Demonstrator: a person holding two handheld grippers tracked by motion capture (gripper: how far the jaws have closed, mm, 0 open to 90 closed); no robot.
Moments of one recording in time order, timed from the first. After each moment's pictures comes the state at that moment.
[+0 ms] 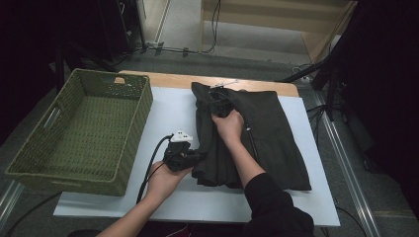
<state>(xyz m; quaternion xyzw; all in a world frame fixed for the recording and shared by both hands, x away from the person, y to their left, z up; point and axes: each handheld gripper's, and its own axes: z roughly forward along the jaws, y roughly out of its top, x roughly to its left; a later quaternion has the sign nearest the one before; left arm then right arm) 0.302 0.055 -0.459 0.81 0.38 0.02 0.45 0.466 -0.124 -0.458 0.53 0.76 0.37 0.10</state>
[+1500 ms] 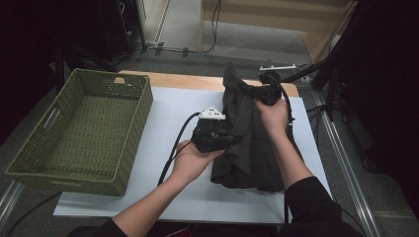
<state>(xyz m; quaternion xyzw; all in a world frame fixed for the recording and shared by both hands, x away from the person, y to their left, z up) 0.312 -0.019 -0.377 0.81 0.29 -0.03 0.51 0.436 -0.241 -0.375 0.56 0.70 0.41 0.15</state>
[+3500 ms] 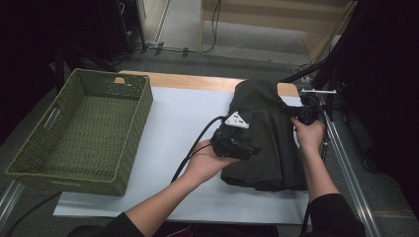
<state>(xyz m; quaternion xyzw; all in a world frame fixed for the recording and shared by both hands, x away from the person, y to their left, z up) 0.310 -0.050 -0.395 0.86 0.23 -0.01 0.46 0.409 -0.367 -0.443 0.66 0.64 0.37 0.13</state>
